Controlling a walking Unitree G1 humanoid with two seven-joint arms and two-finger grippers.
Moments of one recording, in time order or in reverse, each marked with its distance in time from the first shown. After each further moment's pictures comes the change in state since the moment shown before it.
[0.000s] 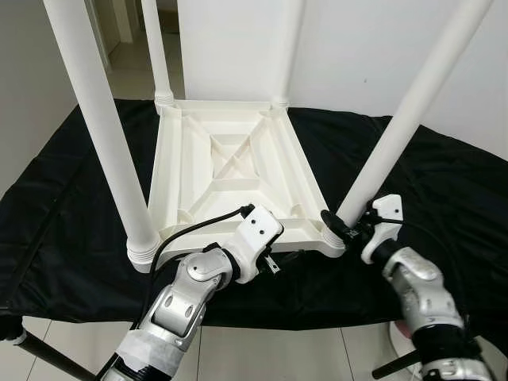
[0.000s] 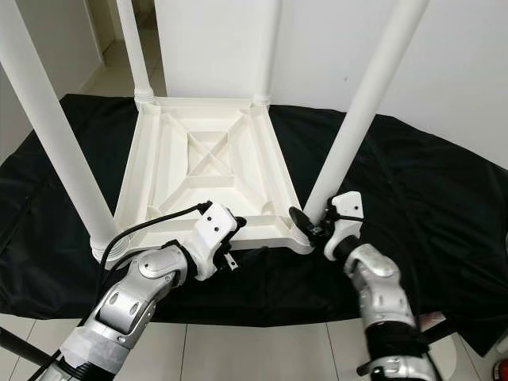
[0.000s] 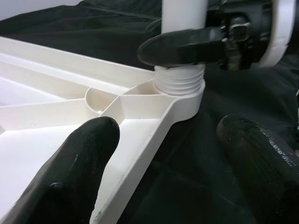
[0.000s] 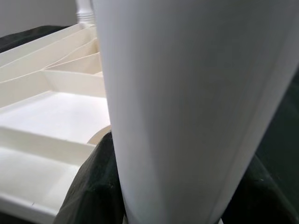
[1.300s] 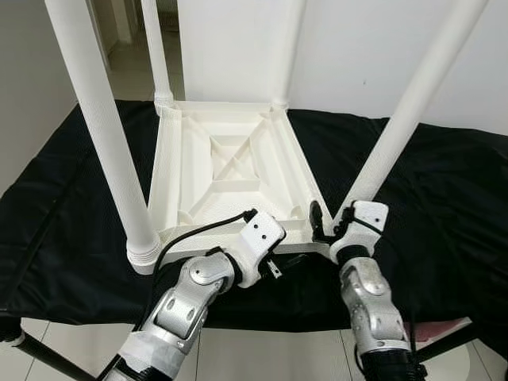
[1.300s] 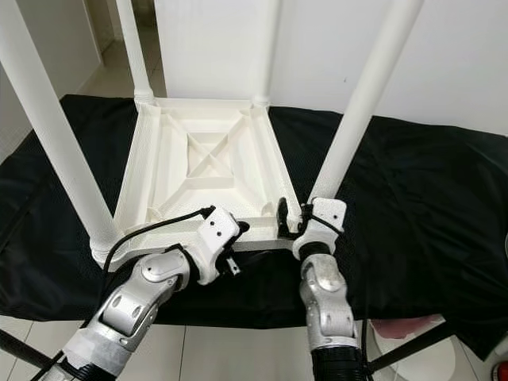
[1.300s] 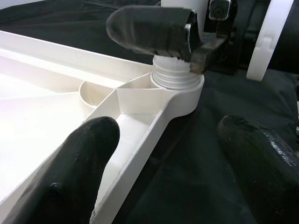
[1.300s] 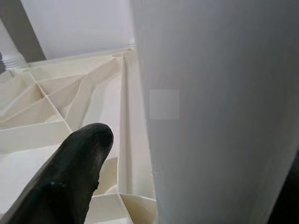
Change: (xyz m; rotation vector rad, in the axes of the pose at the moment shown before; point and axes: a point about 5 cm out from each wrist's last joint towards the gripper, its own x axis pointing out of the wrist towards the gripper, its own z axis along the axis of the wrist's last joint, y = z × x) left arm 0.002 -0.003 -0.007 -0.017 0.009 -0.019; right arm 0.002 0.042 0.008 0.146 -0.116 -0.368
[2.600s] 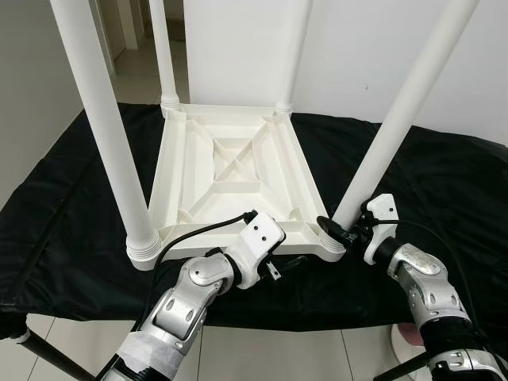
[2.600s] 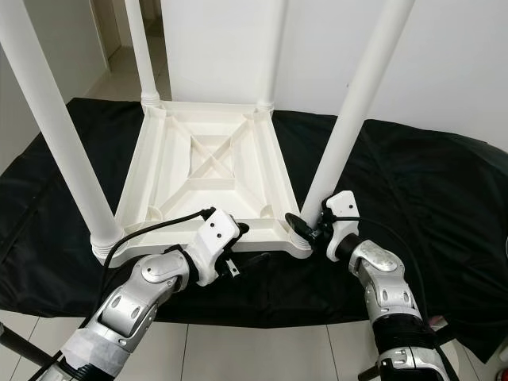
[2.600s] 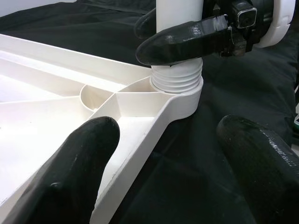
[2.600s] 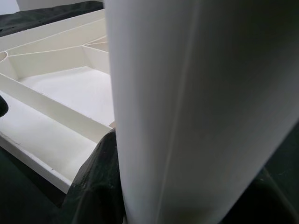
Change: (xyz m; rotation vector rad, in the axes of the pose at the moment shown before) left arm -0.001 0.000 -0.002 0.012 0.011 -0.007; right arm 0.016 -0.048 -0.001 -0.262 0.210 0.618
